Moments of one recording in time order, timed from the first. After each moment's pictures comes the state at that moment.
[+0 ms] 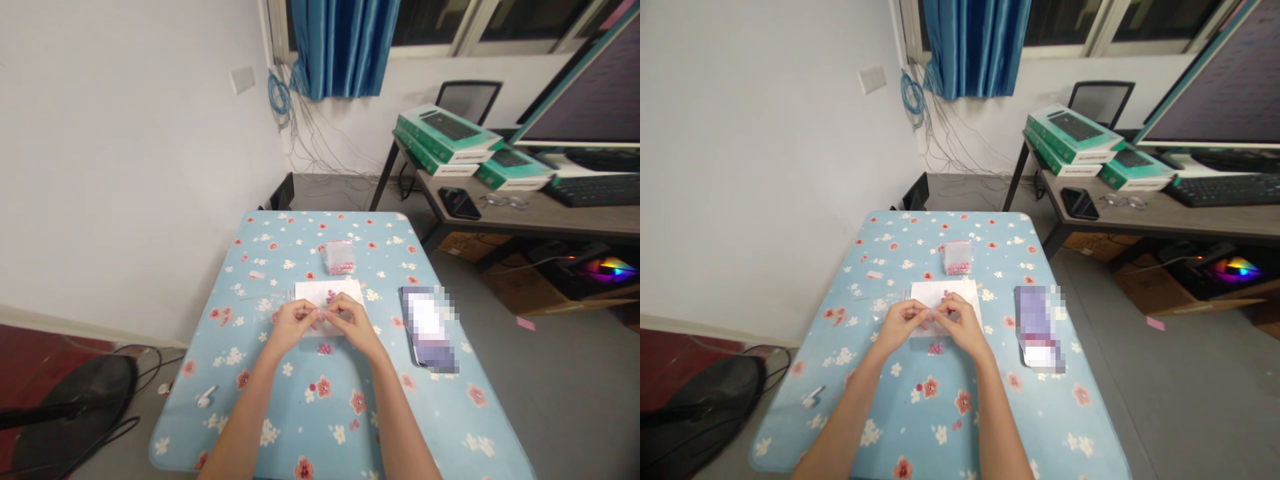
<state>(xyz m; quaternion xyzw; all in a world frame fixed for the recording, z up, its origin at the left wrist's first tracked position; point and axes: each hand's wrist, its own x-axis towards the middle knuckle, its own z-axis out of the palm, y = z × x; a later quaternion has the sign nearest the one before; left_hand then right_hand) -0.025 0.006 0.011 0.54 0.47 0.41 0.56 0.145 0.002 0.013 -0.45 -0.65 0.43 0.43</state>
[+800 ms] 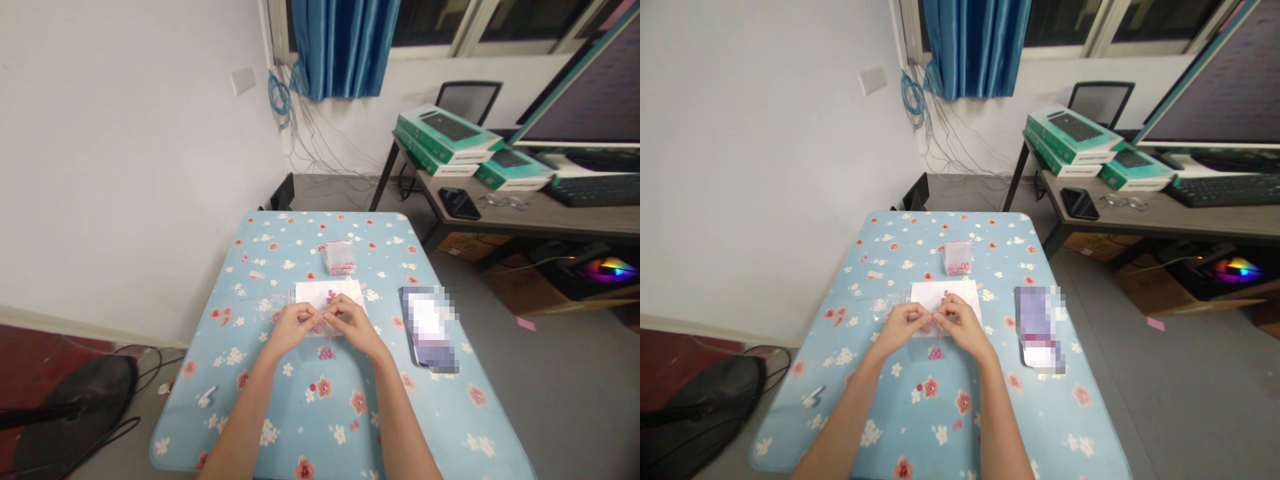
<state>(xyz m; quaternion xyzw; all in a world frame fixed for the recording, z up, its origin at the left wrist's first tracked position) -0.027 0.005 0.007 0.56 0.47 0.36 0.58 0.149 0.004 0.008 -0.42 -0.67 0.46 0.41</state>
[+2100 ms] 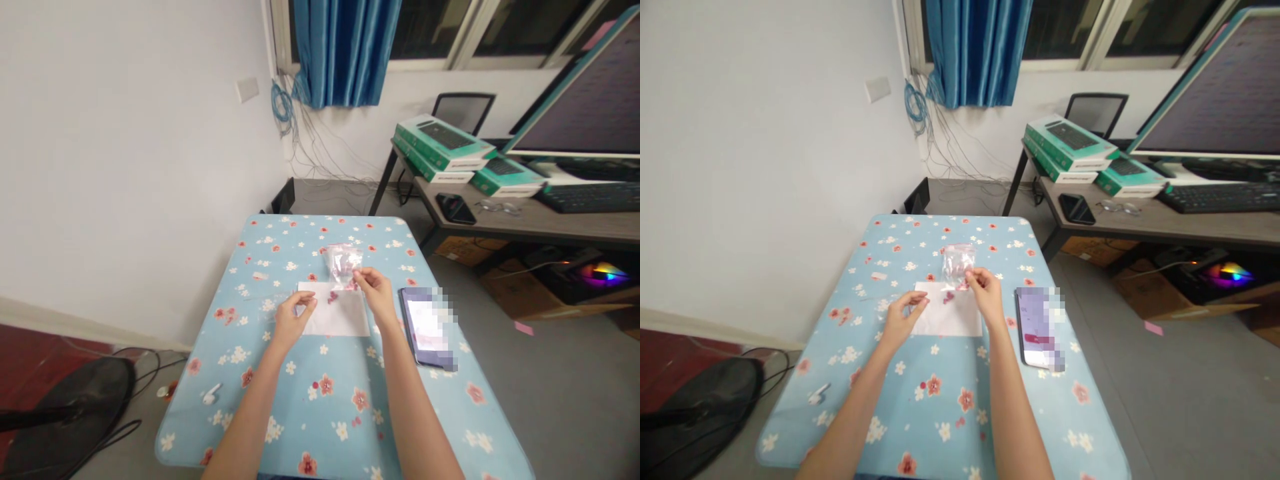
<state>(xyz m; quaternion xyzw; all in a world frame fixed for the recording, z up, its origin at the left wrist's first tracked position) -0.028 0.012 0.000 0.60 0.53 0.47 0.36 0.175 0.057 0.010 -0.52 -0.48 0.41 0.58</state>
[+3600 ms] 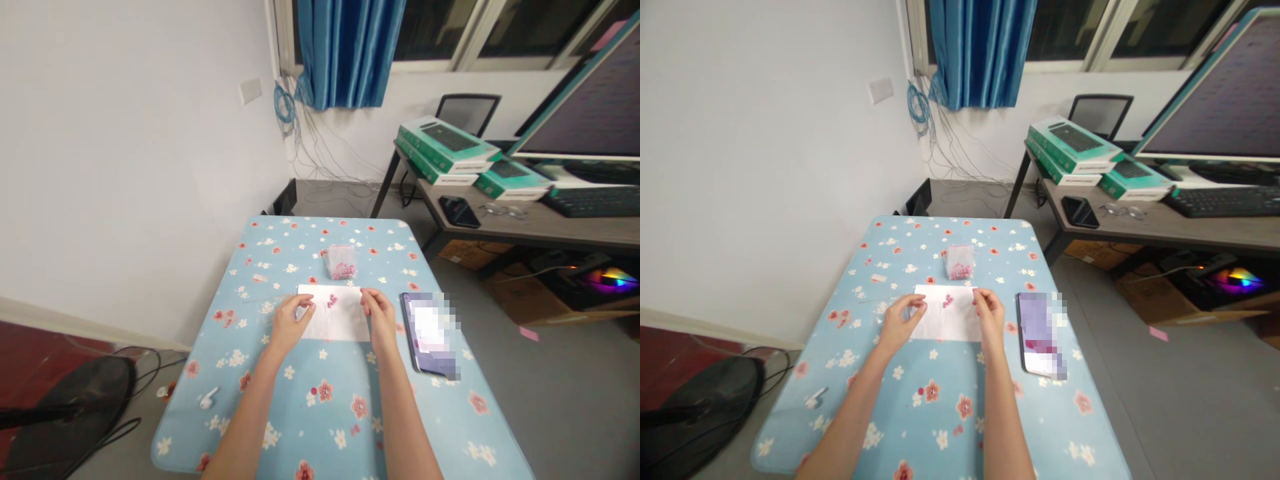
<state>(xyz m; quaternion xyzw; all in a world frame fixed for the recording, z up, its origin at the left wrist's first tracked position) -0.035 0.013 -0.003 0.66 0.54 0.44 0.28 0.169 0.017 -0.005 -0.56 -0.36 0.42 0.61</state>
